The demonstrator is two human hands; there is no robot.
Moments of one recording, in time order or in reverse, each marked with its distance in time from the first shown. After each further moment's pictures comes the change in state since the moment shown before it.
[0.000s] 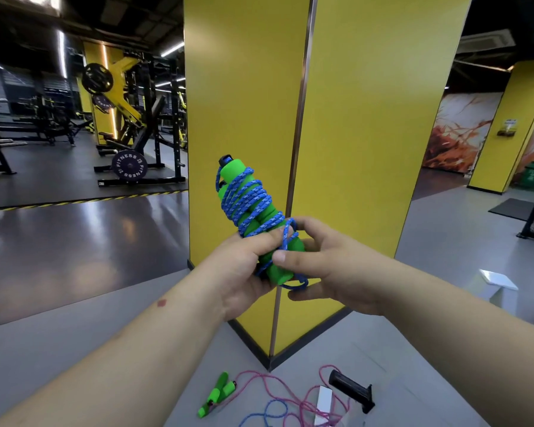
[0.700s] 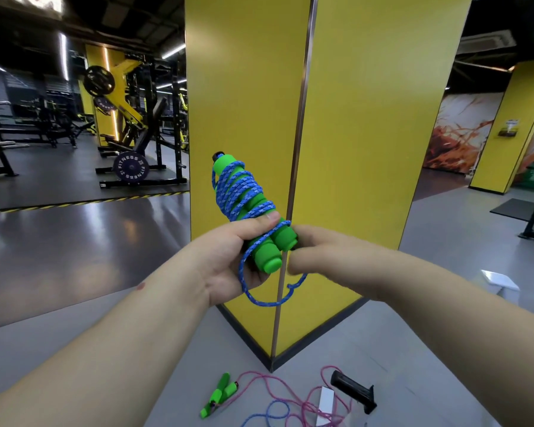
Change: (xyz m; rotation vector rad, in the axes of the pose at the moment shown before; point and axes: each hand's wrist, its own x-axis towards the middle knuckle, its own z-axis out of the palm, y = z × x) left_hand -0.002 0.026 -0.011 0.004 0.029 -0.118; right_hand 0.005 -0.019 0.002 -0.404 -0.078 -0.039
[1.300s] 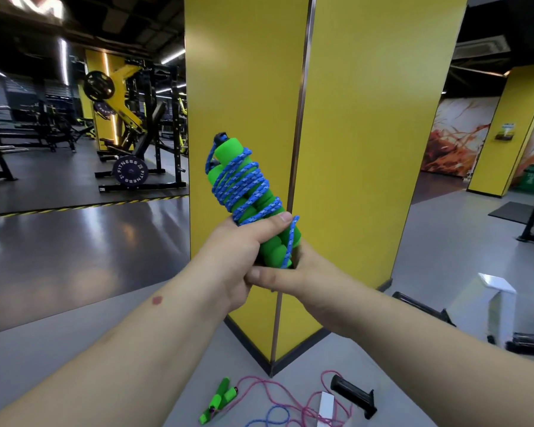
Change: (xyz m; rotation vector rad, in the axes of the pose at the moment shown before) left_hand -0.001 -0.008 0.020 0.069 0.150 0.297; right_hand 0.012 0.024 0.042 0.409 0.107 -0.219
